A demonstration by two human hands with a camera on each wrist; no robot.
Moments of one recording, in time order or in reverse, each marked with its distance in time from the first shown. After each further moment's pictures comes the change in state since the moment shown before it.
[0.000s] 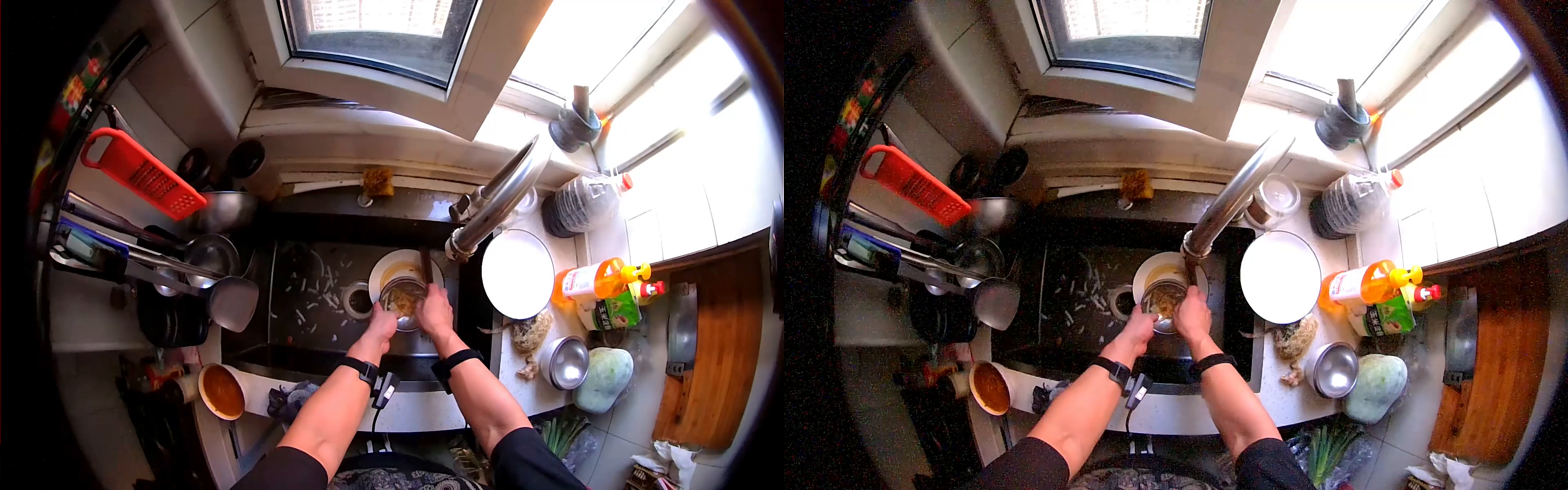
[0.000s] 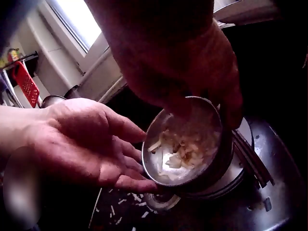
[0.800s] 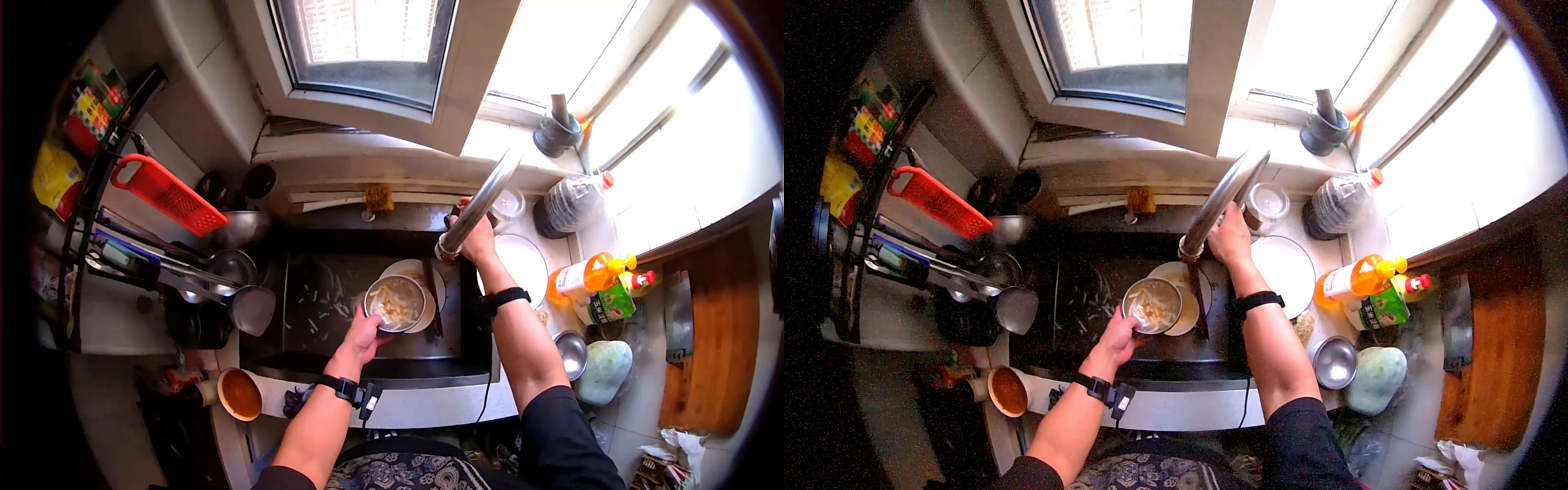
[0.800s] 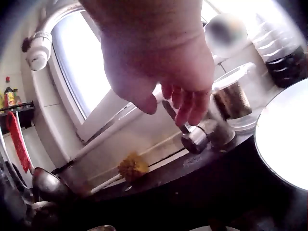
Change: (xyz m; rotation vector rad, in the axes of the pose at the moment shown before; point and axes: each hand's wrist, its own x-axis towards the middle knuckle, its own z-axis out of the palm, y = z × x) left_hand -0.121 0.110 -0.036 -0.254 -0.208 0.020; right_hand 0.103 -0.052 -0.140 0.254 0.271 -0.417
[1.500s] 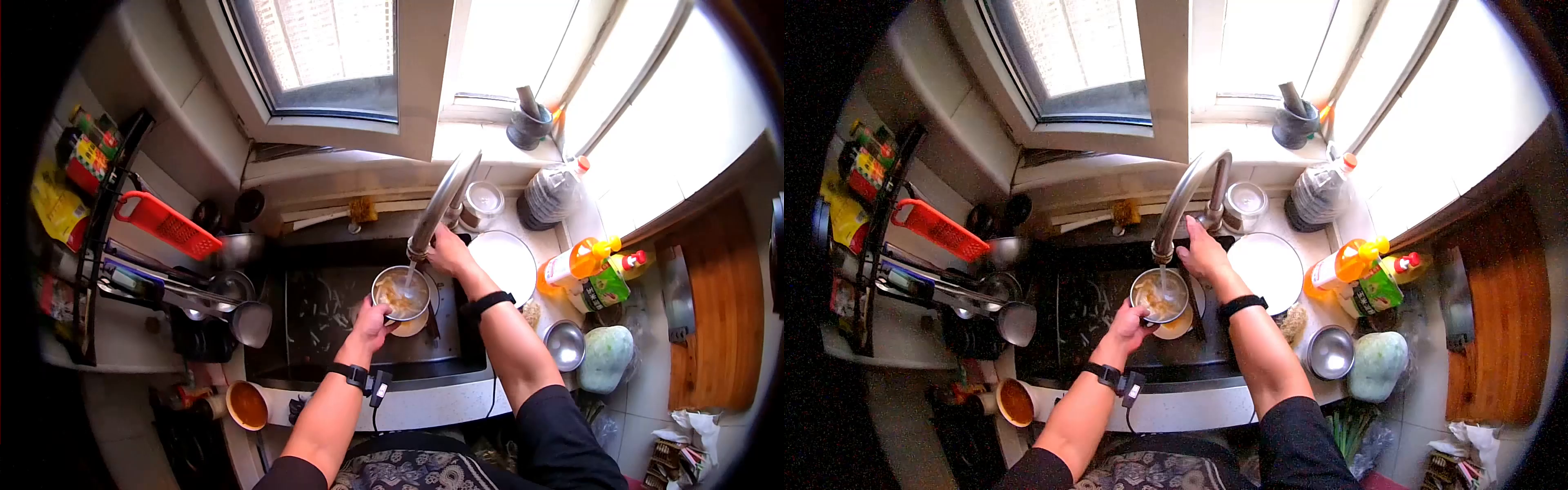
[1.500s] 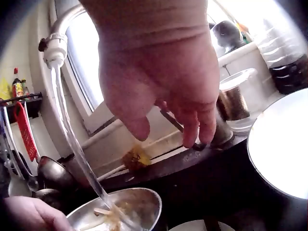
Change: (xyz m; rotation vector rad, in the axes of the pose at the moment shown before) left_hand 0.023 0.007 0.035 -0.005 -0.045 0.027; right_hand -0.017 -0.004 -0.009 -0.045 -0.420 -0.010
